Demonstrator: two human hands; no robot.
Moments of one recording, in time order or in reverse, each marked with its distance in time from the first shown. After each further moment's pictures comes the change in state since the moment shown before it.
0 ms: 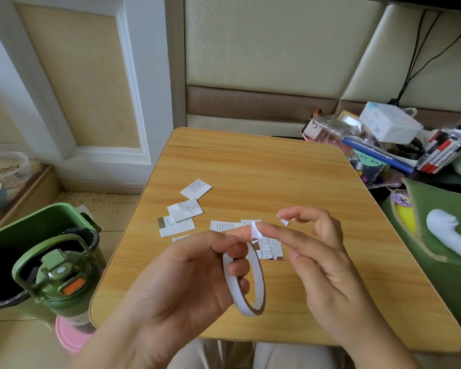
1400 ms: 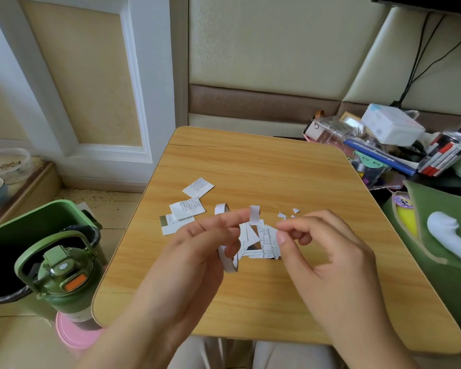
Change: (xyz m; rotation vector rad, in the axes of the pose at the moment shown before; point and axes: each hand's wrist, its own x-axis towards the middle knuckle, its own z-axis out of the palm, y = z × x) left_hand 0.005 -0.004 0.004 0.366 0.196 0.342; right_hand 0.009 -0.014 0.004 -0.295 0.265 -0.067
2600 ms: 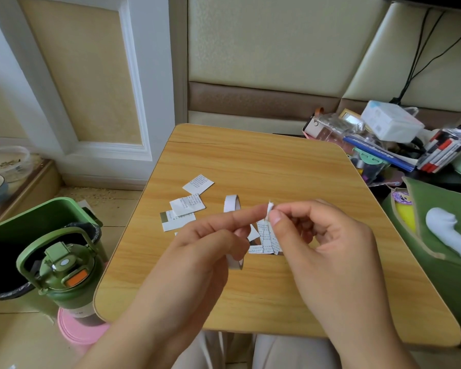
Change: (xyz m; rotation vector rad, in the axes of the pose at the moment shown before) left_hand -0.017 0.010 0.011 0.102 -0.129 0.054; right_hand 0.011 -0.033 -0.002 0.289 0.012 0.243
